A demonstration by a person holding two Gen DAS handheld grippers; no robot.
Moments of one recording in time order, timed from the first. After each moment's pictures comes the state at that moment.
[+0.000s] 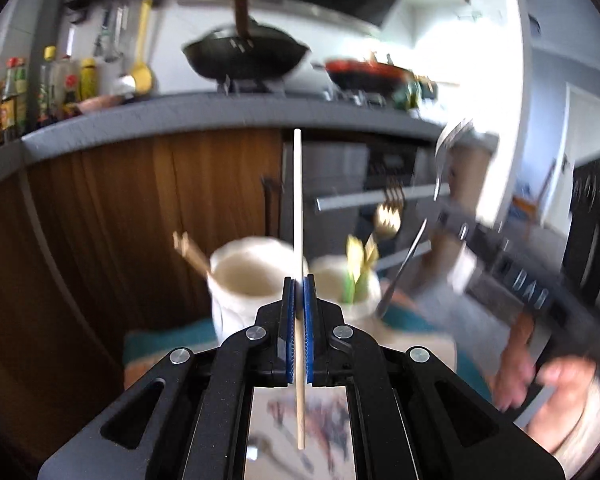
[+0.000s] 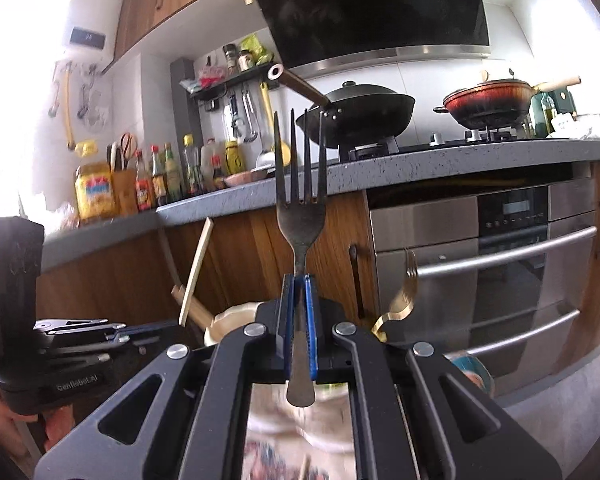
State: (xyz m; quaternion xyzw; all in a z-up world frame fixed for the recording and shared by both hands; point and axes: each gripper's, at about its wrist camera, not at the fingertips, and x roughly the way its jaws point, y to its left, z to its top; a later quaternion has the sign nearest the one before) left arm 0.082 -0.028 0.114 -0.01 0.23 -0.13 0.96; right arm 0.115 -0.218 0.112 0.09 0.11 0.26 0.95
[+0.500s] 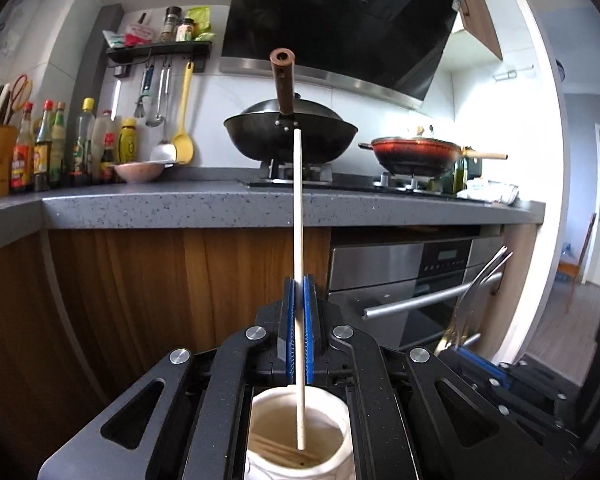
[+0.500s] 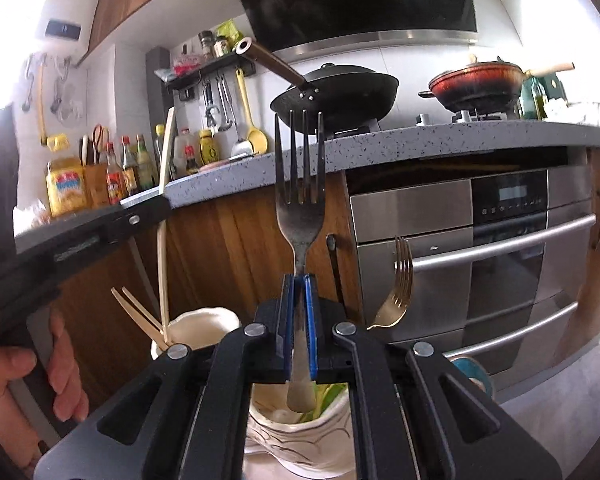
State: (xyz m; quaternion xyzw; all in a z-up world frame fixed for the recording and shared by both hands) left arm 0.150 -0.036 0.139 -0.01 0.10 -0.04 0.99; right arm 0.158 -0.207 0.089 0.08 0.13 0.23 0.96
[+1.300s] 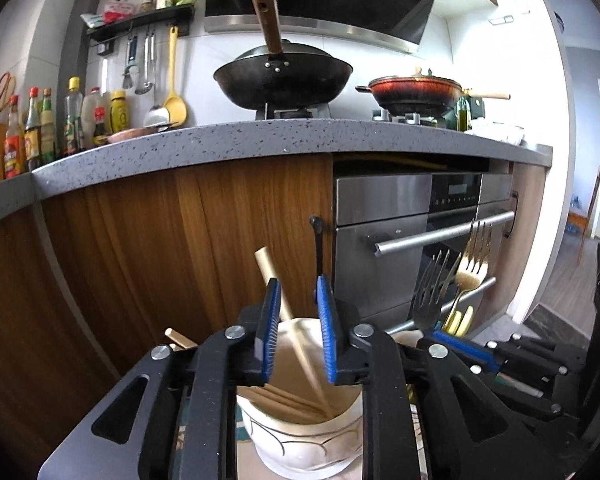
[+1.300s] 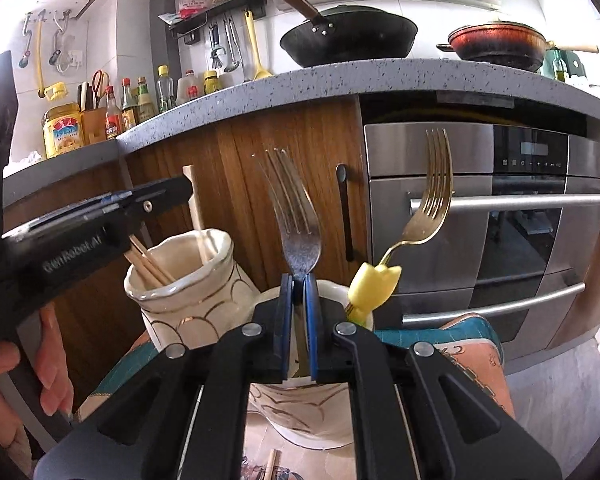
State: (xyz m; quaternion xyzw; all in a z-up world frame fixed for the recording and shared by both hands) left arm 0.159 -0.038 0.097 0.03 0.18 -0.03 0.98; right arm 0.175 -0.186 0.045 0.04 0.21 0.24 0.95
